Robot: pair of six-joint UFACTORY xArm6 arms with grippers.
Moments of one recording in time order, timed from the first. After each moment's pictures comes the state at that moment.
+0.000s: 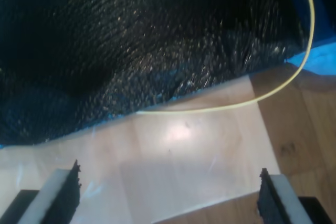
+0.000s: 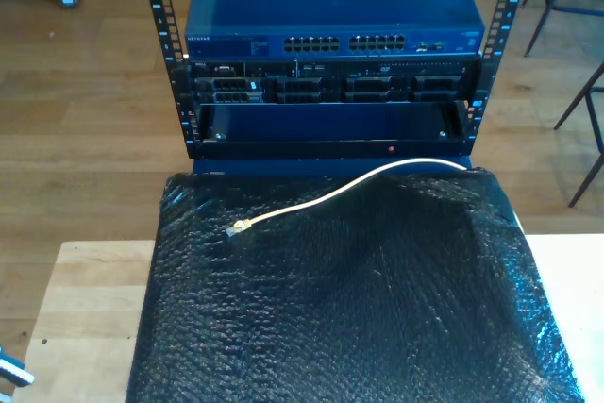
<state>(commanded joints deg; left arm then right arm) 47.8 -30.6 -34.5 -15.3 94.9 -219.9 -31.6 -13.1 -81.4 26.8 101.4 -101.5</state>
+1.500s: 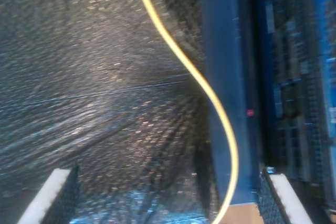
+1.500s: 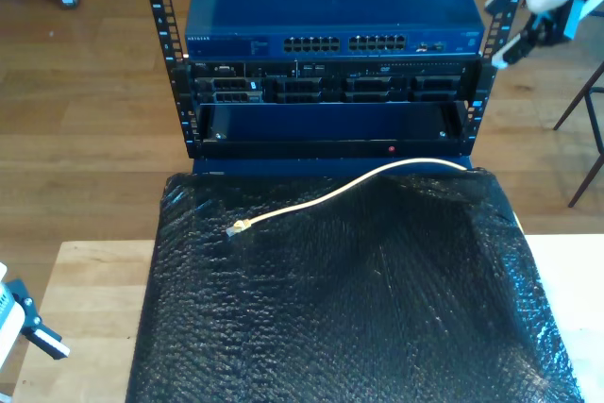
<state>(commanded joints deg) 39.3 -28.8 -36.2 -17.5 94.4 -226.6 -2.3 1.5 -93.2 26.9 82.6 -89.9</state>
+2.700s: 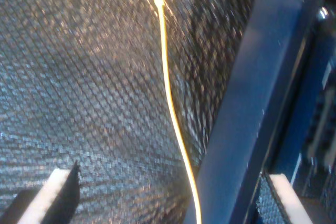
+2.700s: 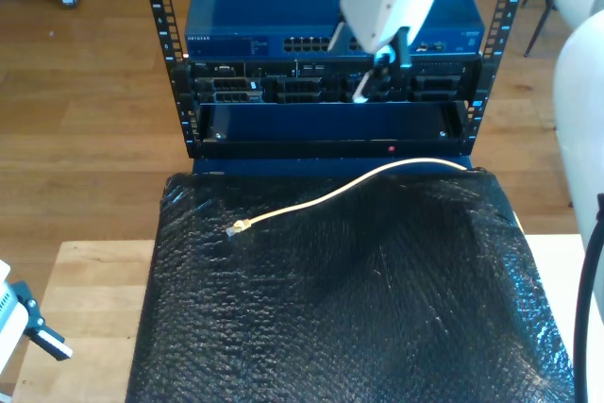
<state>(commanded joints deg) 38.9 -25.5 -36.5 -17.5 93.4 -226.8 19.0 18.9 -105.3 17.9 82.8 -93.4</state>
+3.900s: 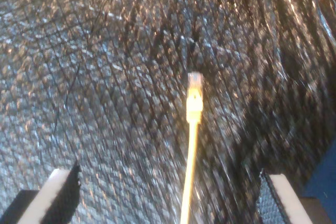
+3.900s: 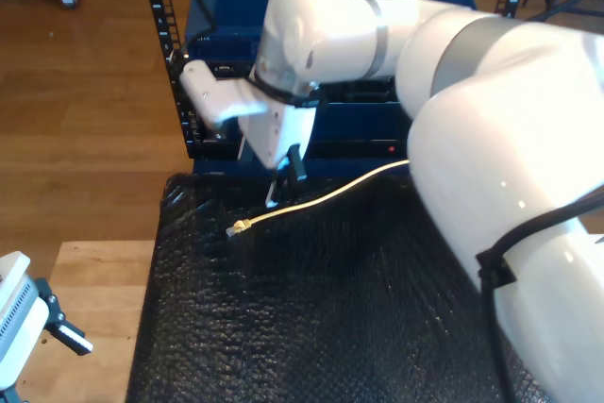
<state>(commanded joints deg) 36.5 -25.1 -35.7 -20.3 92.9 -229.9 32.5 25.4 -92.1 15.8 64.8 -92.9</state>
